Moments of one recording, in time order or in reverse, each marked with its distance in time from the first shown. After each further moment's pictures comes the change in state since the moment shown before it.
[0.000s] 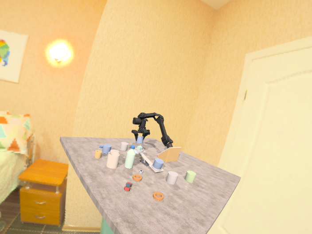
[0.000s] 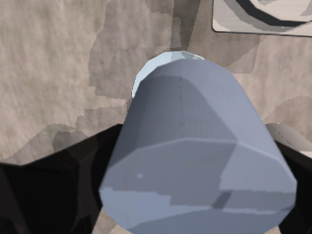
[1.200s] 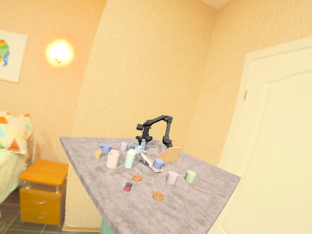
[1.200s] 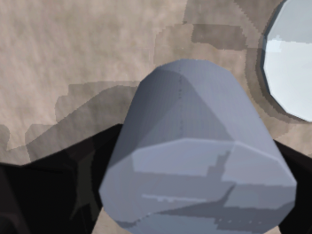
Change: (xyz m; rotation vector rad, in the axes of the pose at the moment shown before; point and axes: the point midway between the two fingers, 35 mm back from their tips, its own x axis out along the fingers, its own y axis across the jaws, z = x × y) arm 0.072 0.100 -0.066 -0.027 0.068 -0.005
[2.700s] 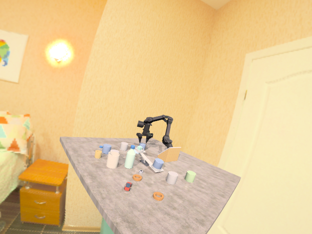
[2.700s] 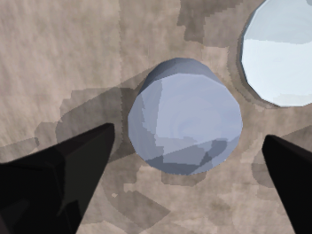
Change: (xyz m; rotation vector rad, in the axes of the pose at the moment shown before) arm -0.033 -0.003 0.001 -0.015 -0.006 -0.013
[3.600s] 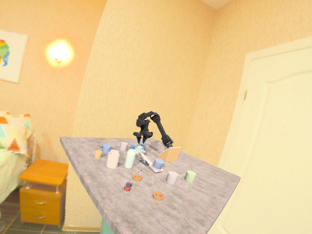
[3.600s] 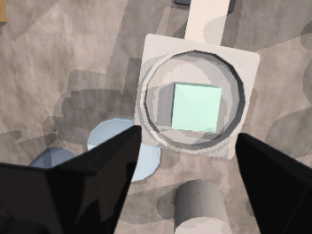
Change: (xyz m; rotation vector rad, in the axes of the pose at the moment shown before) arm -0.049 -0.154 0.154 -0.098 -0.024 0.006
